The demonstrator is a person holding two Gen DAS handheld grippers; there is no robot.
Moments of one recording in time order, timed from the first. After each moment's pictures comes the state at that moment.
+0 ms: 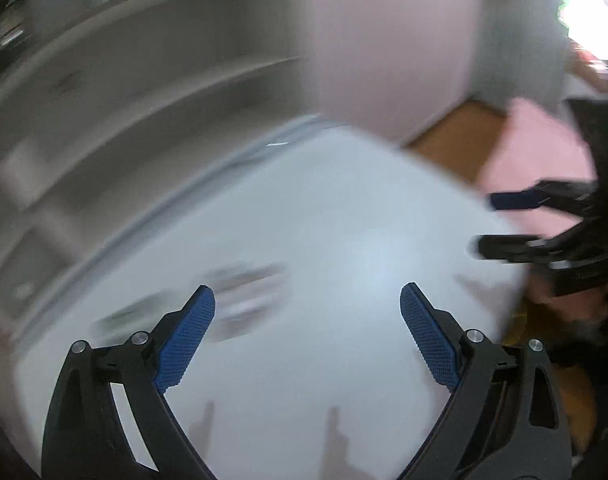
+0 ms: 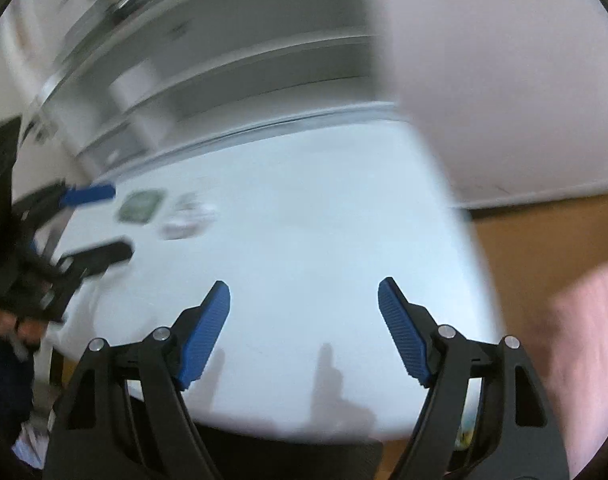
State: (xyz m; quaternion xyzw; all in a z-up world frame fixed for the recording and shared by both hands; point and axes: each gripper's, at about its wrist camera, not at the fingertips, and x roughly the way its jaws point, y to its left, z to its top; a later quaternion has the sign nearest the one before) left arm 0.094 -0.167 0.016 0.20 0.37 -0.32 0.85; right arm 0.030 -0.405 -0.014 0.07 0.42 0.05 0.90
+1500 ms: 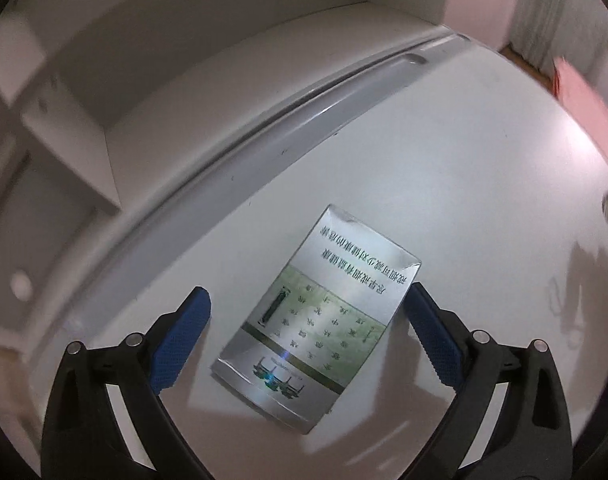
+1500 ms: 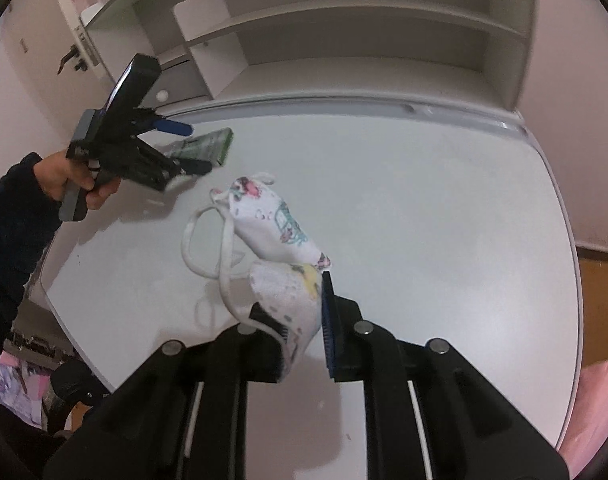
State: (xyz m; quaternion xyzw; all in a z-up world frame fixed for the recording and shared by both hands) left arm 0.276 -0.095 -0.072 0.22 0.49 -0.30 0.79; right arm 0.085 -0.345 -0.037 0.02 0.46 0.14 0.88
